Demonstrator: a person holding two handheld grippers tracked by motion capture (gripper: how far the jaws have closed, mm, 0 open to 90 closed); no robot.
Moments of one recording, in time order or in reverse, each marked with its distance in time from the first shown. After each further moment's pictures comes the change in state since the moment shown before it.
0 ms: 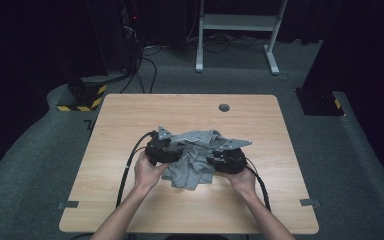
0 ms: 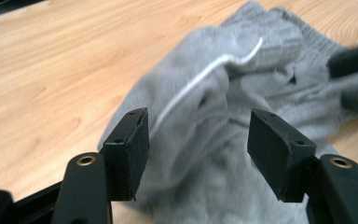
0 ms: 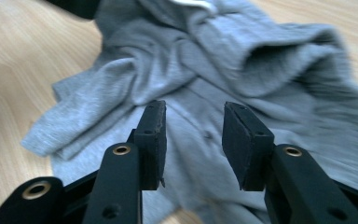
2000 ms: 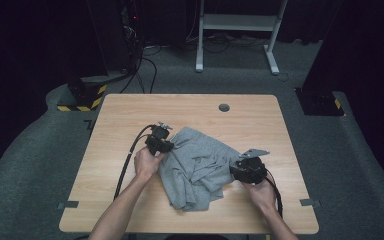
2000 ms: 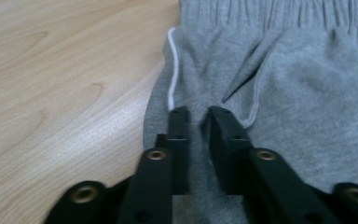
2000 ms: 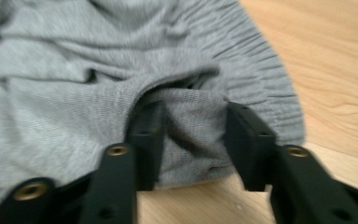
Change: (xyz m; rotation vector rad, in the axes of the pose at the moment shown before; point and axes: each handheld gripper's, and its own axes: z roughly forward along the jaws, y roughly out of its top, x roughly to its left) left arm 0.044 -0.010 0.057 0.242 0.014 -0.055; right arm -0.025 -0.047 -0.034 0.162 -0.190 0.093
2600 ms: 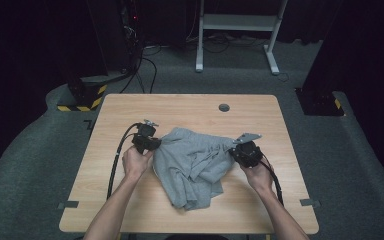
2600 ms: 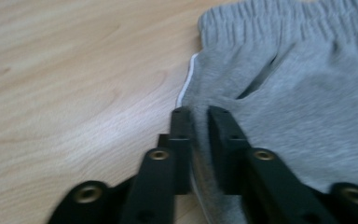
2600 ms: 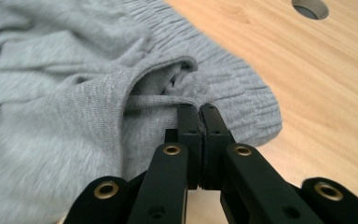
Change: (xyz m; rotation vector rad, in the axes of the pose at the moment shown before) left arm 0.032 -0.014 -0.023 -0.018 0.075 -0.073; right arm -0.012 0.053 0.007 -0.026 -0.057 -0.118
